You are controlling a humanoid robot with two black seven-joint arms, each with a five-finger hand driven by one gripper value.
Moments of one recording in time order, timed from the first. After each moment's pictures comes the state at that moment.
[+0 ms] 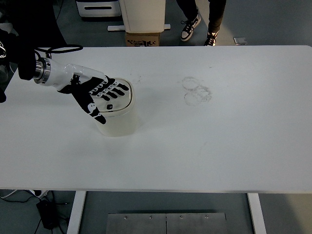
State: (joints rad) left arm -1.68 0.73 0.43 -1.34 0.28 -0.51 0.07; right arm 0.00 0.00 0.31 0.20 -0.22 0.03 0.49
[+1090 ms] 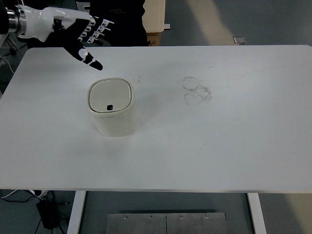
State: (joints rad) left arm -1.77 0.81 0.27 -1.23 0.23 -0.46 0.07; right arm 0.00 0.00 0.31 0.20 -0.22 0.03 0.49
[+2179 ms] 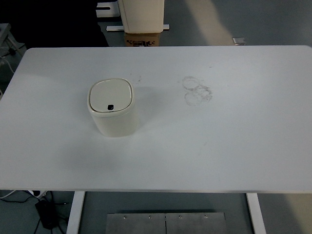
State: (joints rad) left arm -1.29 0.69 -0.30 -0.60 -0.32 -0.41 -0.02; right arm 0.00 0.00 0.31 0.20 -0.22 0.03 0.49
